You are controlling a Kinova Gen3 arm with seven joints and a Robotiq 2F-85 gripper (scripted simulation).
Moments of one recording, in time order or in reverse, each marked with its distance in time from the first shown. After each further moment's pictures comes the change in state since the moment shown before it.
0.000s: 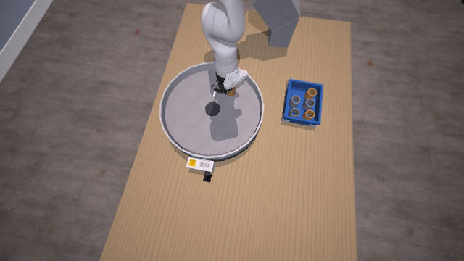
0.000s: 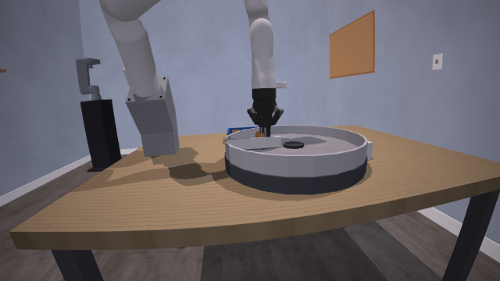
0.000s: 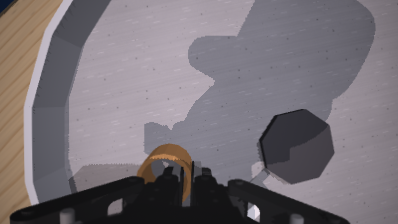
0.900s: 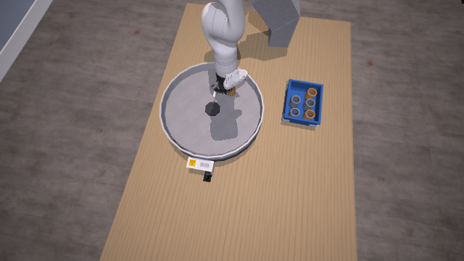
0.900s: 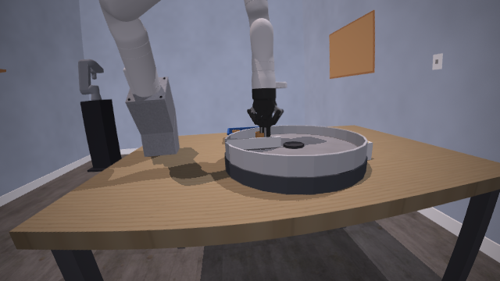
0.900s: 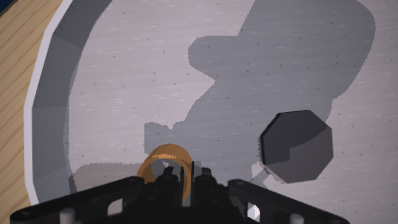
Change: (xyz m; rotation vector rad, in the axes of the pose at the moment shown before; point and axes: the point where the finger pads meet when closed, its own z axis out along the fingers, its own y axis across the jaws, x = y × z) arm 0.000 0.000 0.000 0.000 0.000 0.000
